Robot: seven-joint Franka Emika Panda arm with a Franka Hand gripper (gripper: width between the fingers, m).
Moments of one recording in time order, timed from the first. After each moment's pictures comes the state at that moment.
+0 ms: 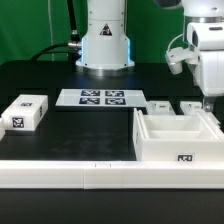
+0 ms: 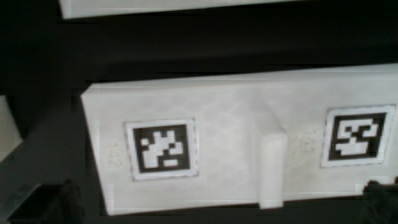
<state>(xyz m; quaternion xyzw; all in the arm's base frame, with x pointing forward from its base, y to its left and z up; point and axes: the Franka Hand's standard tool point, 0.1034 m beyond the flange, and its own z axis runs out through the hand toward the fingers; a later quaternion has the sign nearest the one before) 0.424 0.177 0.028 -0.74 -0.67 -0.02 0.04</state>
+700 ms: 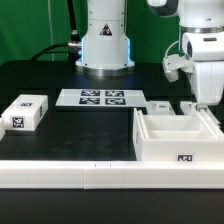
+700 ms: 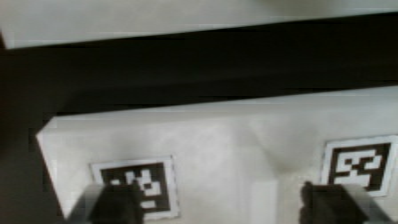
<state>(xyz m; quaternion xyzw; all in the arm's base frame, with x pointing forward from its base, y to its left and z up) 0.419 0.174 0.018 -0.74 -0.67 -0.01 0.05</state>
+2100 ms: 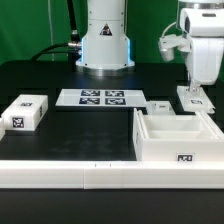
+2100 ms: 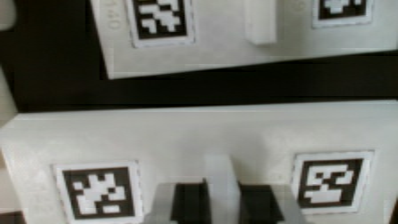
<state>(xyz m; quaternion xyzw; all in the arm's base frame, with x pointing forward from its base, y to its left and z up) 0.433 0.143 0.063 -0.75 -0.67 0.00 0.02</state>
